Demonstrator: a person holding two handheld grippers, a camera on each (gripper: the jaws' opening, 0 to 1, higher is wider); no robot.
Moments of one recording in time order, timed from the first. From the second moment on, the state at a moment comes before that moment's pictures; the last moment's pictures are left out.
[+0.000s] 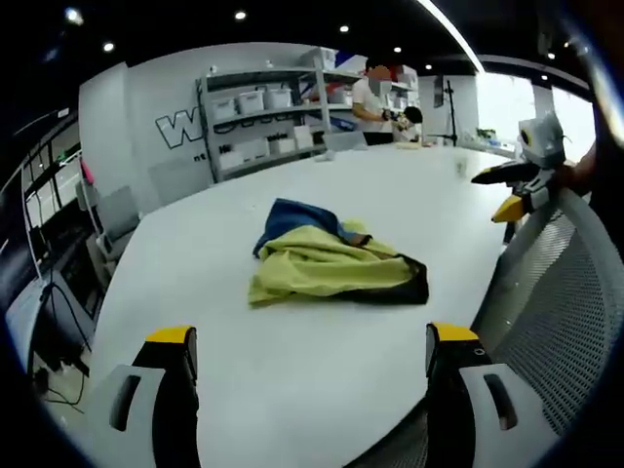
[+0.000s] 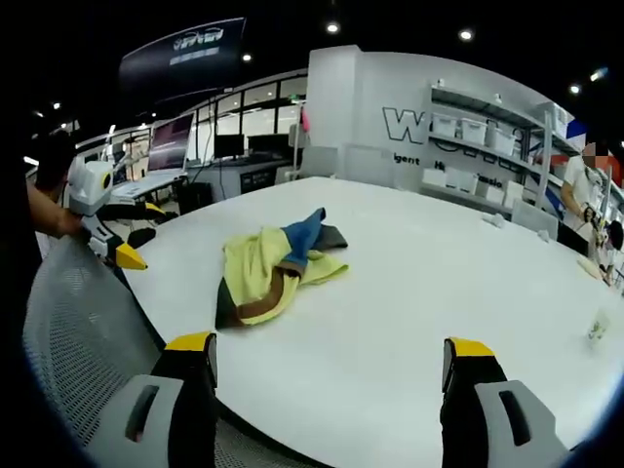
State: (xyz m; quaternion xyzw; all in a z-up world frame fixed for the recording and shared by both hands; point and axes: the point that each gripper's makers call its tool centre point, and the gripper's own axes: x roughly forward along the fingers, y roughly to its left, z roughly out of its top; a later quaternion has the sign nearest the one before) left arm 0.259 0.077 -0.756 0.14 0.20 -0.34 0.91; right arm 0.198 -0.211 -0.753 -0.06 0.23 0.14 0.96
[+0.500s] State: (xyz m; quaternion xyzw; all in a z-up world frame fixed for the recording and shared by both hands) left arm 0.260 0.077 -0.755 0.14 0.20 -0.34 0.91; right arm 0.197 -0.212 -0.752 -0.06 0.22 0.14 0.96
